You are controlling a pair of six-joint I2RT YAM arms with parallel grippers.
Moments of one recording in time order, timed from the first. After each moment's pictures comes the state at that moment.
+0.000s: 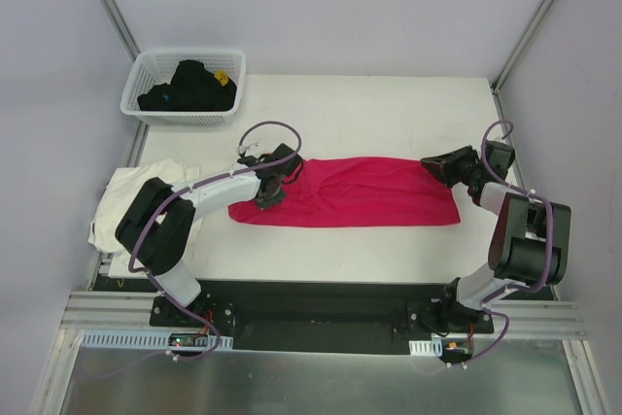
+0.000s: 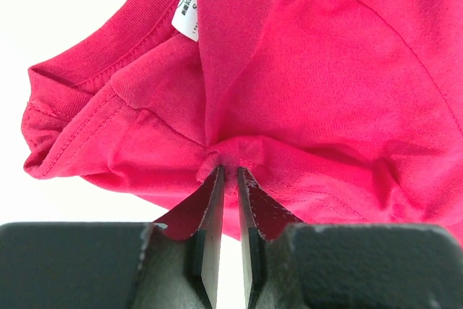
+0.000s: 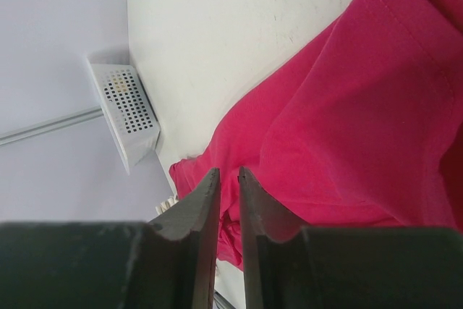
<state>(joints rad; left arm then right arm) -0.66 1.65 1.04 -0.67 -0.43 -1.07 -0.23 1.57 0.71 0.21 -0.62 1.05</state>
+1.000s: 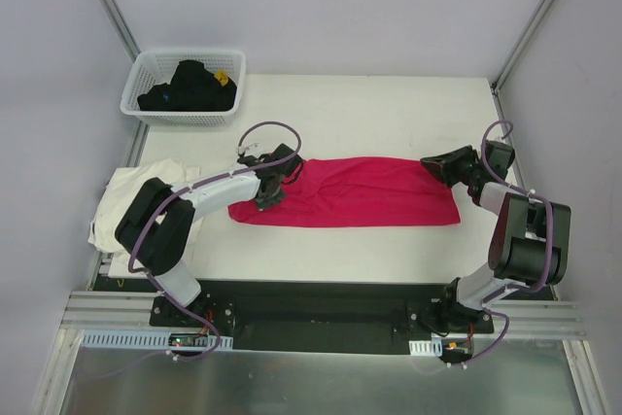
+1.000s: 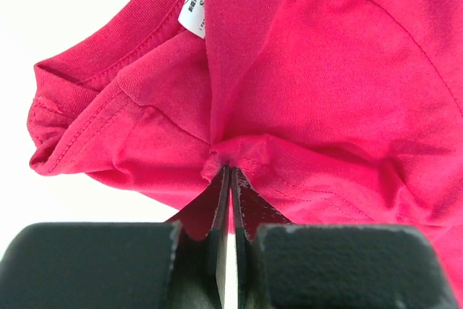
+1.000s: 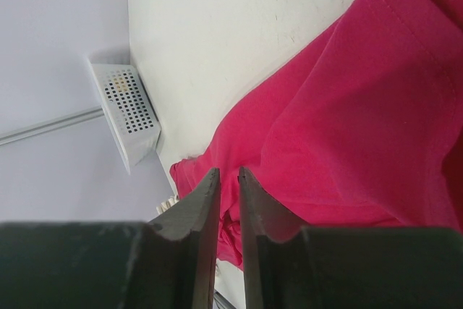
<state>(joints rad) -0.66 1.65 1.04 -0.69 -0.43 -1.07 -0.23 1.57 0.71 0.21 -0.62 1.06</state>
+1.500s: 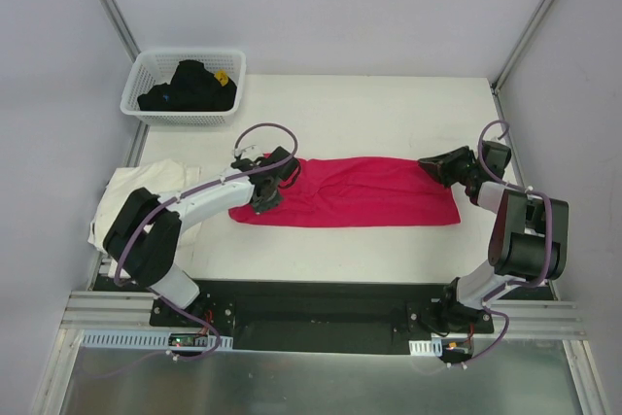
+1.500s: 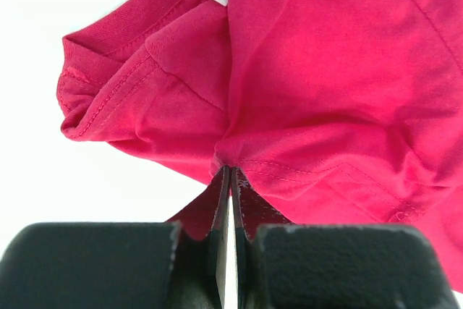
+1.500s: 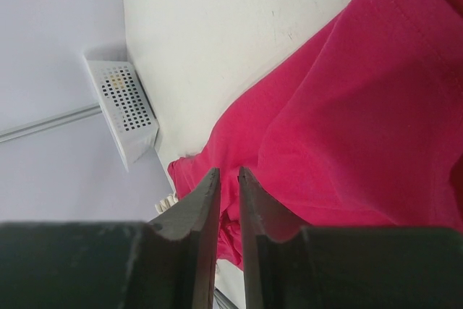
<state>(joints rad) -0.68 1.55 1.01 -0.75 -0.43 -1.09 -0.22 1.60 0.71 0.23 -0.62 1.07</state>
